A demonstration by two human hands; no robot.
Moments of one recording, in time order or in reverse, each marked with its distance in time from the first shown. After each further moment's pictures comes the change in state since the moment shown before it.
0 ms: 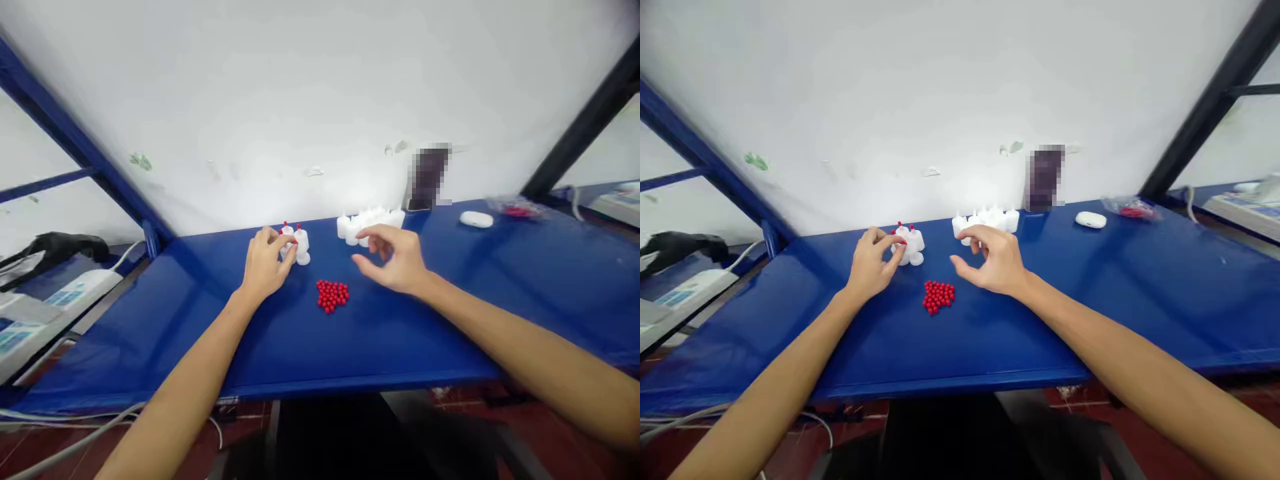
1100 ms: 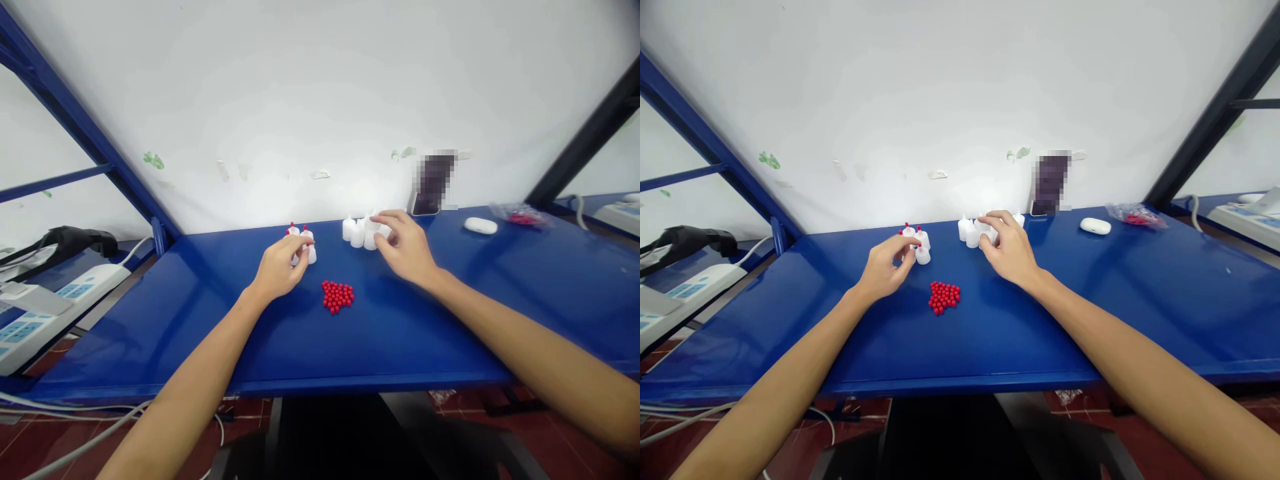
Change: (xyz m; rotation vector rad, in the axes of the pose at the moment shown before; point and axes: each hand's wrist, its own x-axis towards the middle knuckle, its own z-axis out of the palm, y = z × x) left_hand 0.002 0.016 -0.006 -0.315 -0.032 0.067; right_hand 0.008 0.026 -0.004 -0.224 -0.010 0.234
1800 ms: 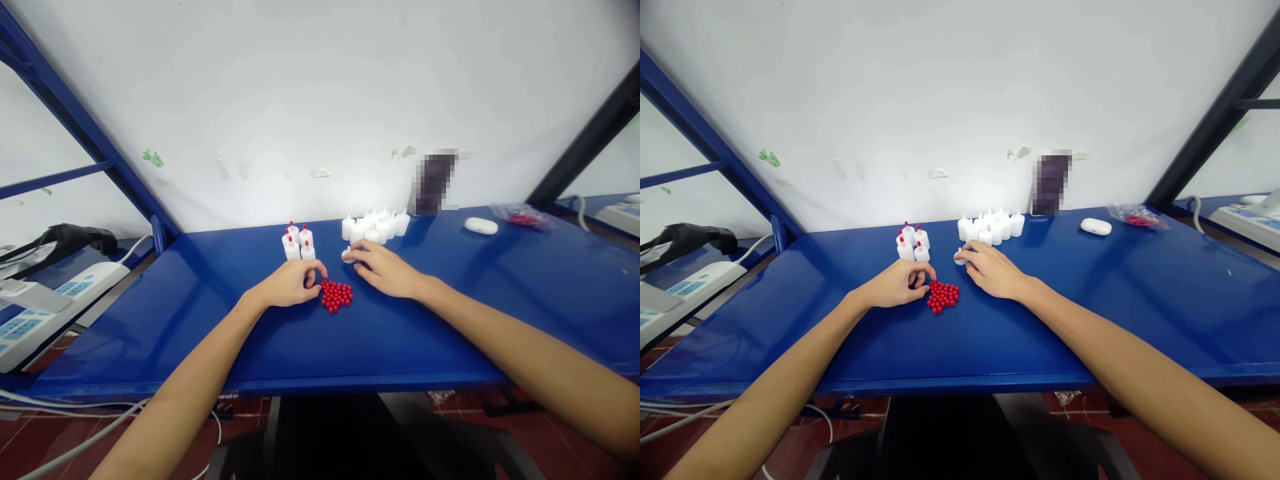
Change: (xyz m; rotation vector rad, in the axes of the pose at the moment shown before) left_hand -0.002 0.013 0.000 -0.347 -0.651 -0.196; right_hand -0.014 -0.002 0.013 -0.045 -0.579 -0.216
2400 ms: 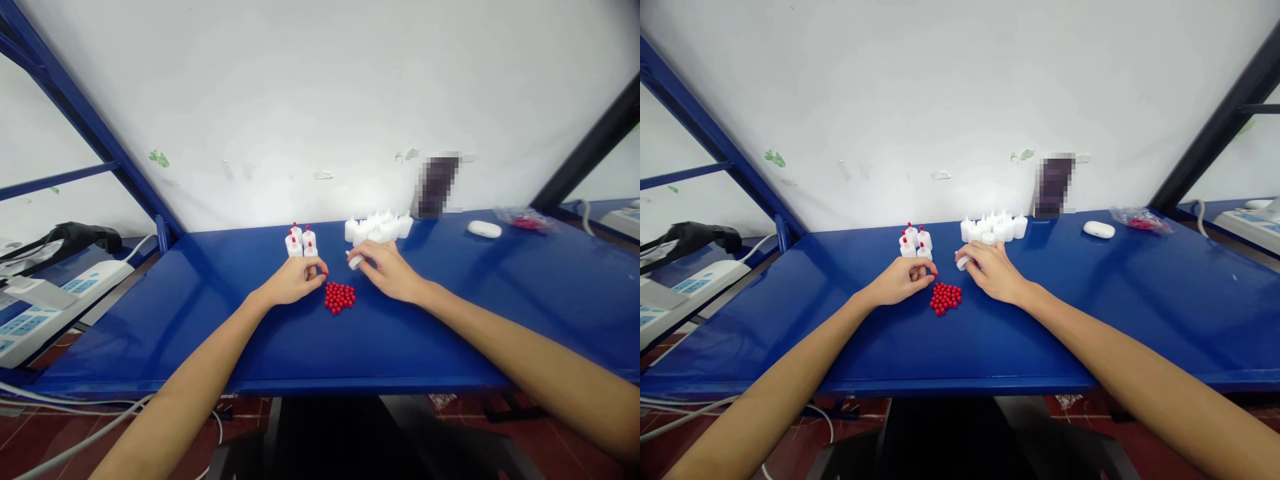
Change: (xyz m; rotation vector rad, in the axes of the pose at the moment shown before) left_hand 0.004 -0.004 0.006 -0.133 0.117 -0.053; right_hand 0.002 -0.014 -0.002 0.111 0.155 0.030
